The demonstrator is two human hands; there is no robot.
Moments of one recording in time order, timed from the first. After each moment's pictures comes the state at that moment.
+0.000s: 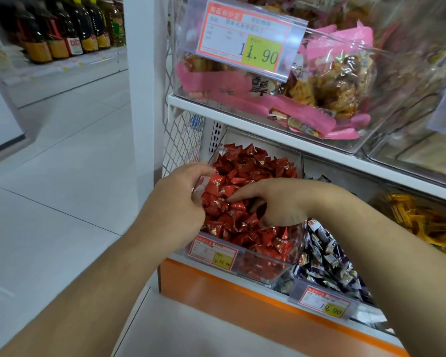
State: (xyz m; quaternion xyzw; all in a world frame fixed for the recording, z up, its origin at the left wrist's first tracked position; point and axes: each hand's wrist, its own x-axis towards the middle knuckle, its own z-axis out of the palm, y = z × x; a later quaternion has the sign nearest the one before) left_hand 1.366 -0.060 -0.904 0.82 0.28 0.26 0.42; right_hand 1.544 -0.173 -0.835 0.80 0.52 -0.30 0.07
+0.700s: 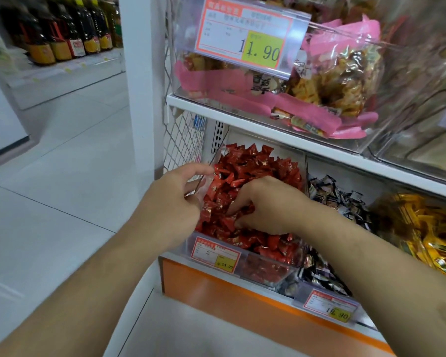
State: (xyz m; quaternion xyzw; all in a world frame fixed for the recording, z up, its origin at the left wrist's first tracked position) left_hand 1.361 -0.054 -0.898 0.78 0.26 0.23 0.52; right_hand 1.554 -0.164 -0.885 0.79 0.60 -0.12 -0.01
